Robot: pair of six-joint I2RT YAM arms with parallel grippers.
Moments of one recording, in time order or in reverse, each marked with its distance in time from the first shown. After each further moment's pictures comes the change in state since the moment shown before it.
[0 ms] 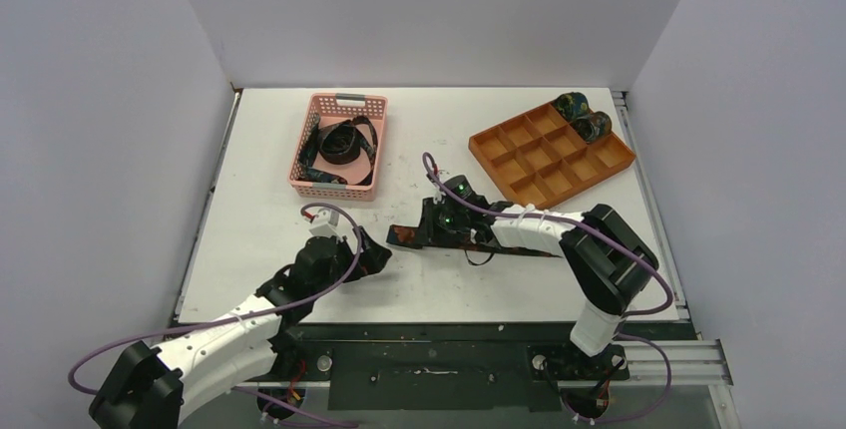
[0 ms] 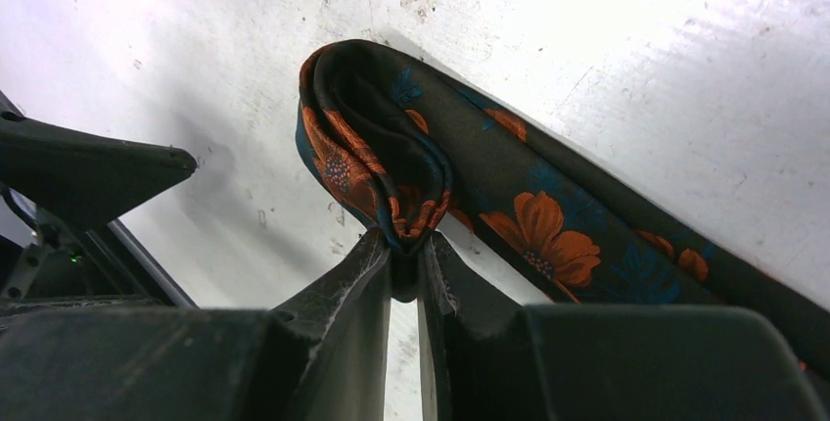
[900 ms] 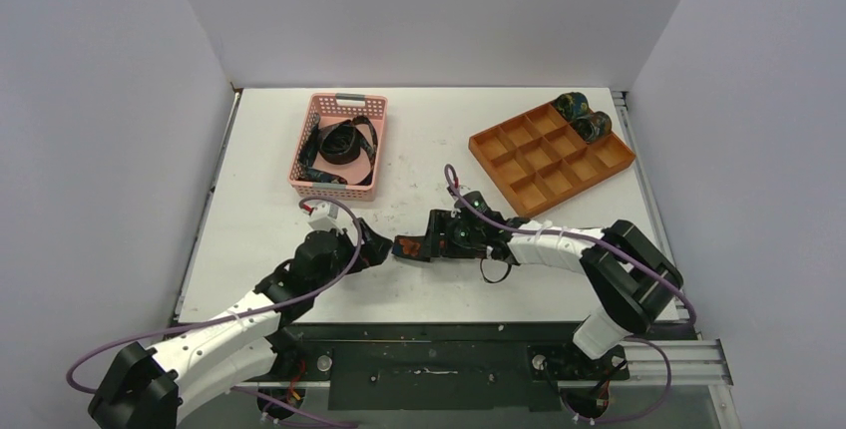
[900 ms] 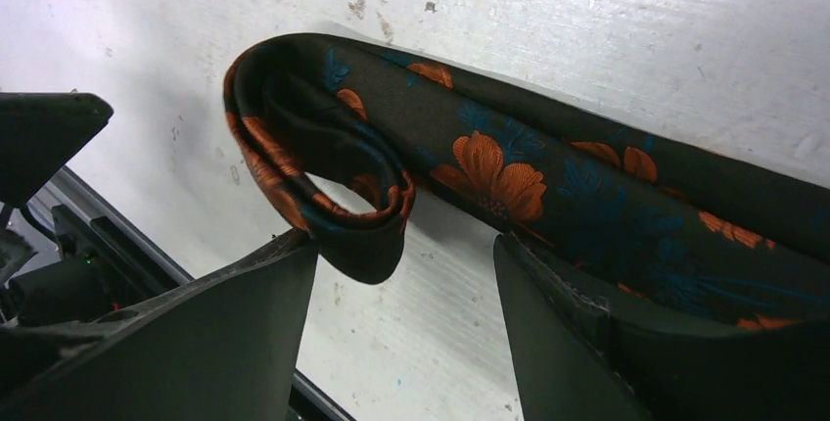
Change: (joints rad) left arm -0.016 0.010 0.071 -0.010 -0.045 0.014; right arm -0.003 -0.152 -0.180 0.003 0.062 0.125
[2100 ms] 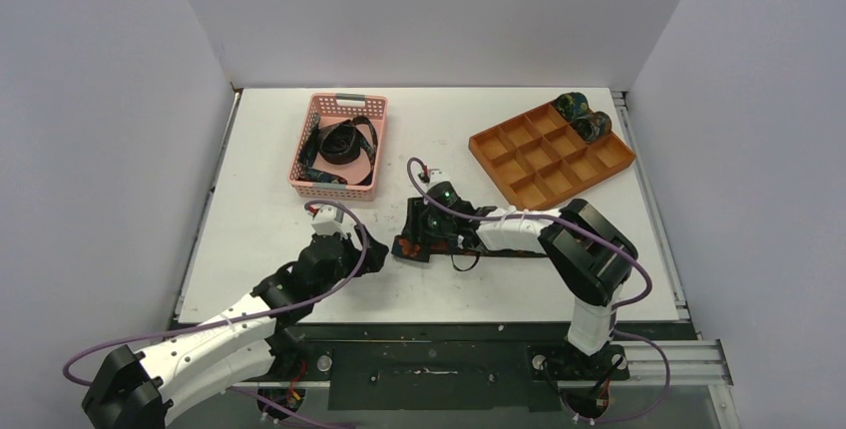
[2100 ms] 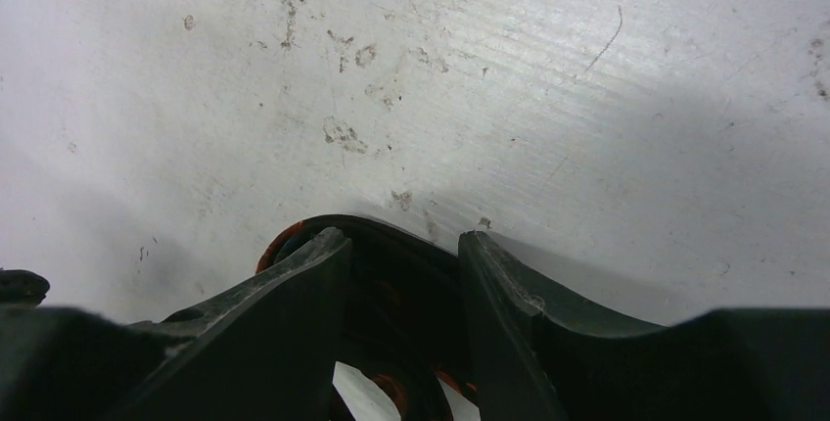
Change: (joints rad) left arm -0.097 -0.056 0.031 -0.129 -0.123 0.072; right arm 0.064 0.260 0.201 0.129 0.140 -0.148
